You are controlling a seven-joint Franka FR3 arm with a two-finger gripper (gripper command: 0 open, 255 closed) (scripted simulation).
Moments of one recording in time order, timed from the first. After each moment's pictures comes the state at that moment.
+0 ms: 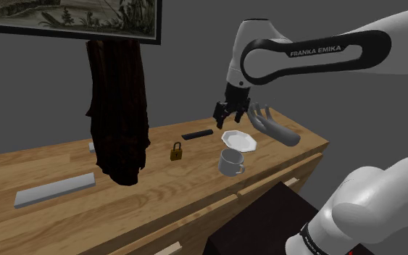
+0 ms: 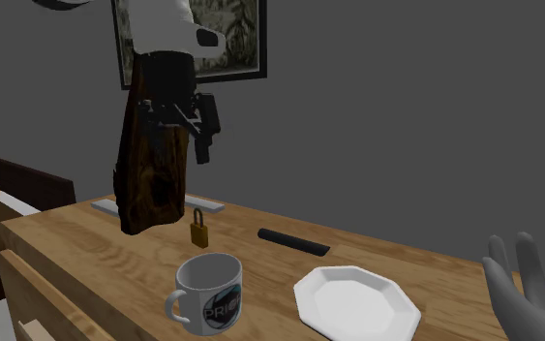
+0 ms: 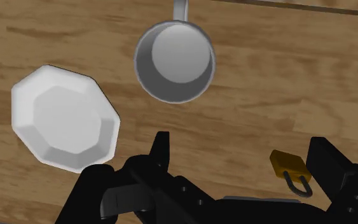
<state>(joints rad) 0.04 -0.40 0.16 -2.33 0.01 1.95 0.20</state>
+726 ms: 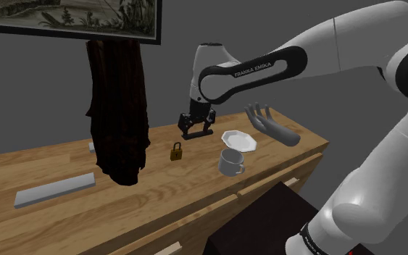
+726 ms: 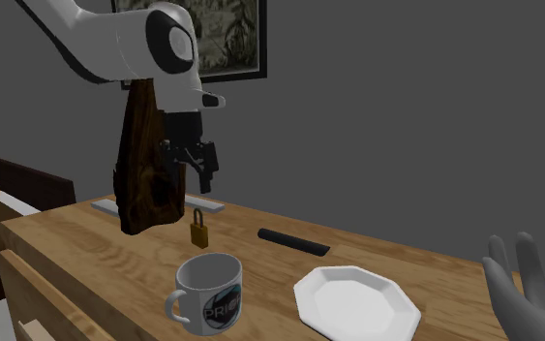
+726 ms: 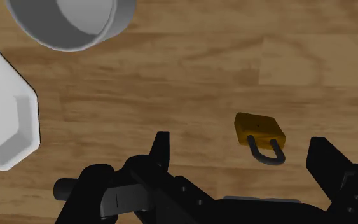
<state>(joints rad) 0.05 -0.02 0.25 -2.15 -0.04 2.17 0.44</state>
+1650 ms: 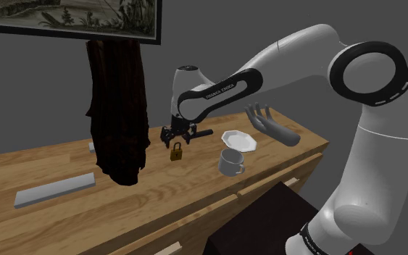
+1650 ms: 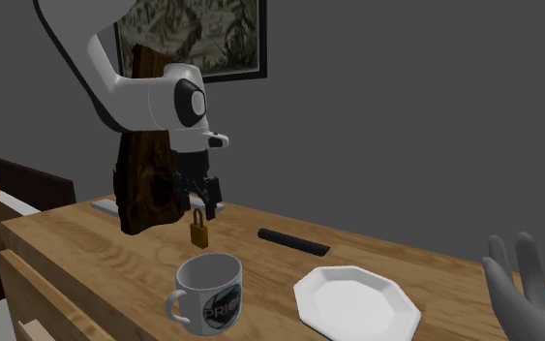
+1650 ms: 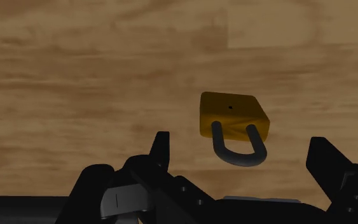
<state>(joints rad) 0.09 0.28 0.26 -2.00 -0.13 2.31 0.59</state>
